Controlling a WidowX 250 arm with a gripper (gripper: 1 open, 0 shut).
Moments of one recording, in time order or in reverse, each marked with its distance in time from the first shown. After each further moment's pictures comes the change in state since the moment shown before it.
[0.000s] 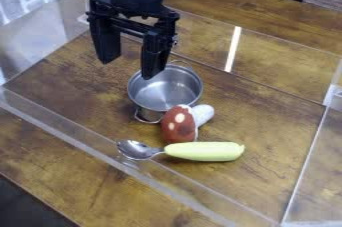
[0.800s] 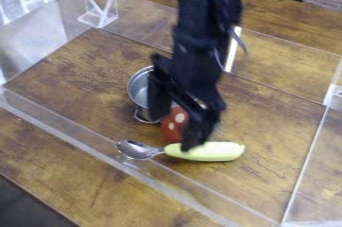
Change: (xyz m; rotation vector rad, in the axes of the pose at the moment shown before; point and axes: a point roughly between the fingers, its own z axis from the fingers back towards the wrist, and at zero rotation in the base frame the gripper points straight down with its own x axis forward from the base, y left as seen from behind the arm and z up) arm -0.005 -0.072 -0.062 0.090 0.068 -0.415
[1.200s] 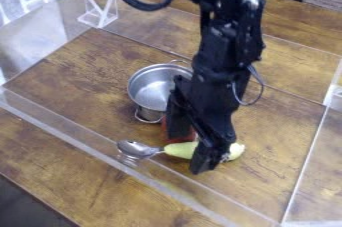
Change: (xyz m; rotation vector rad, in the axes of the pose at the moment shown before) arm 0.013 -0.001 -0.023 0.026 0.007 -0.124
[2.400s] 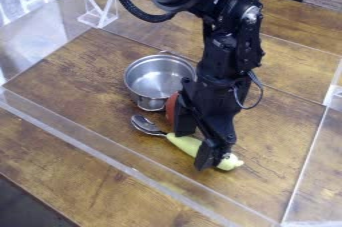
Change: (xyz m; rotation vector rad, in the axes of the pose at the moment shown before) arm 0.015 0.021 -0.018 0.024 -0.056 -0.026
